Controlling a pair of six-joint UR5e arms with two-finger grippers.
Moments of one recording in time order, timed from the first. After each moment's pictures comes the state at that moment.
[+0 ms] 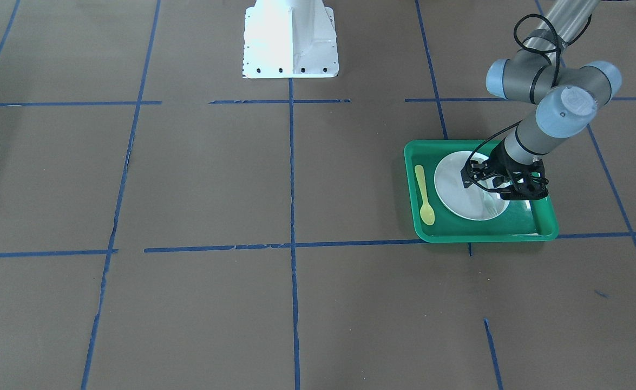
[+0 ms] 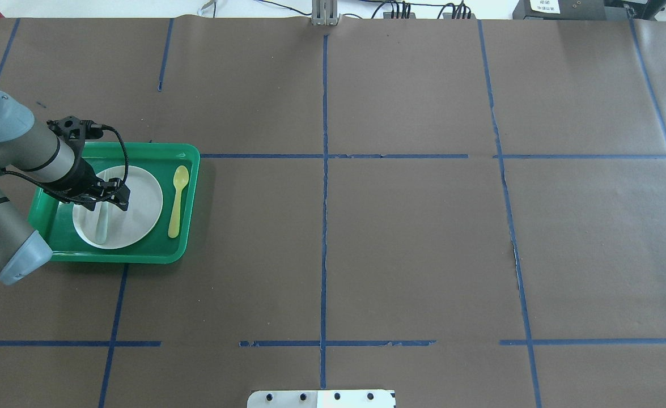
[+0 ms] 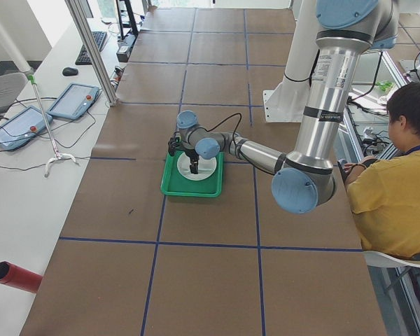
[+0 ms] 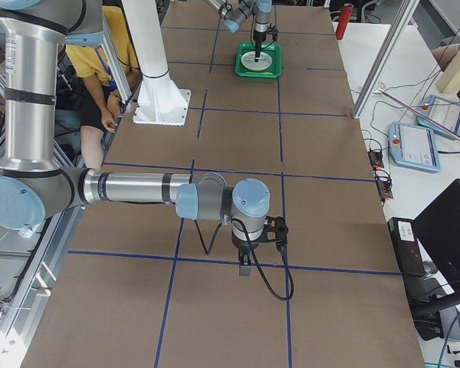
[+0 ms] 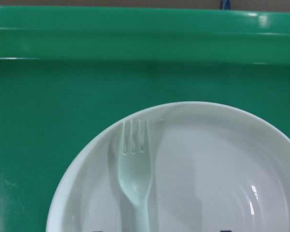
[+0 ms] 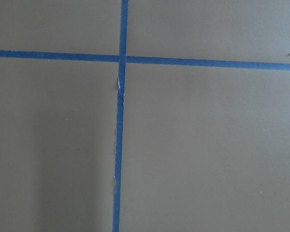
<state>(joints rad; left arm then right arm) -0.84 -1.77 -1.61 -1.93 -2.18 -0.90 1.60 -1.69 1.72 -1.63 2.29 -0.06</state>
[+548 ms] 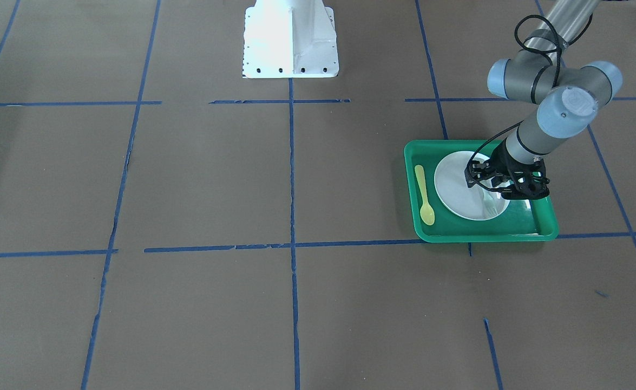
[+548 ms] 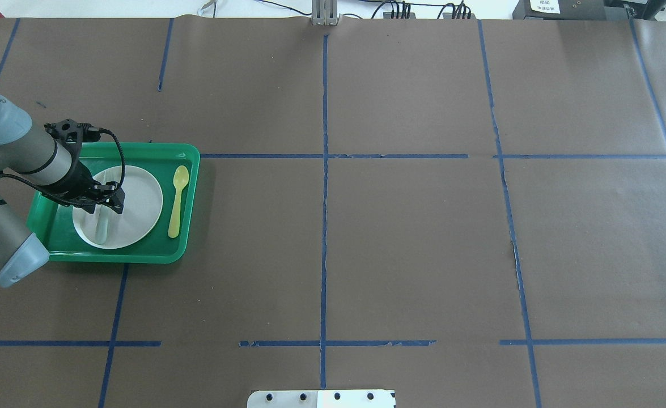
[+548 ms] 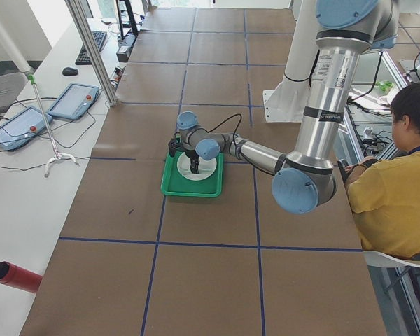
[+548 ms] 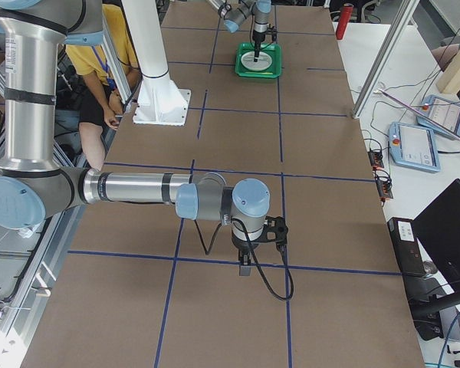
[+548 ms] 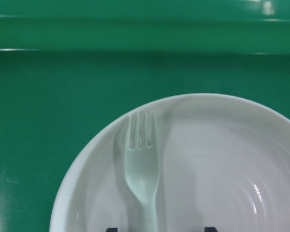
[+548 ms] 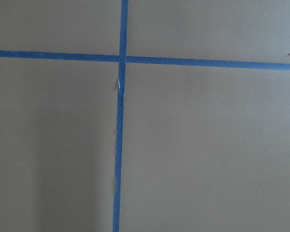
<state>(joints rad) -0.84 -1.76 -1.61 -1.93 -2.18 -0.89 1.60 -1.69 1.72 -1.63 2.29 -0.06</state>
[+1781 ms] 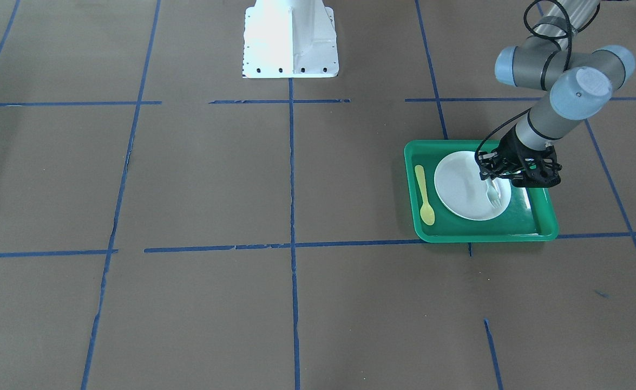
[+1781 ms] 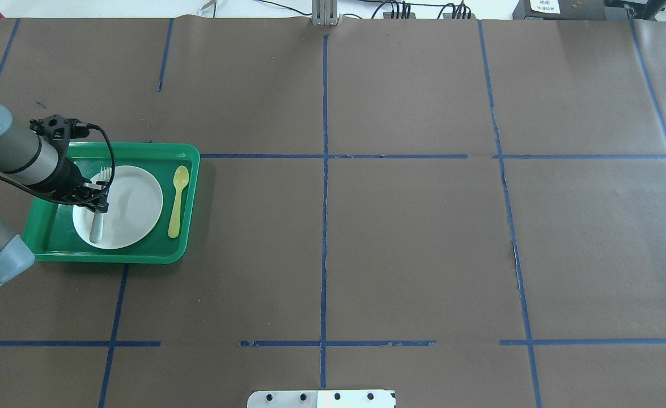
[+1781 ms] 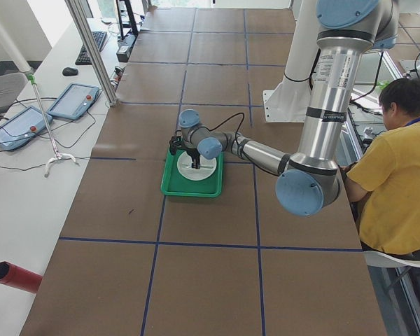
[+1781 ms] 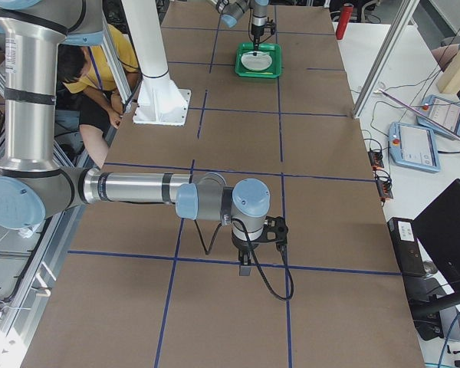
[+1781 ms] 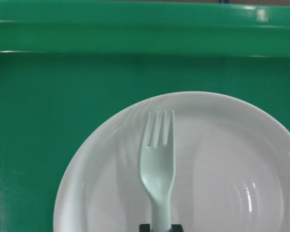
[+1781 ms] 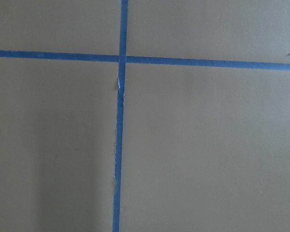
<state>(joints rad) -0.88 -1.69 -1.72 -1.93 -2.19 -0.89 1.60 -1.69 1.72 -1.63 2.29 -0.06</state>
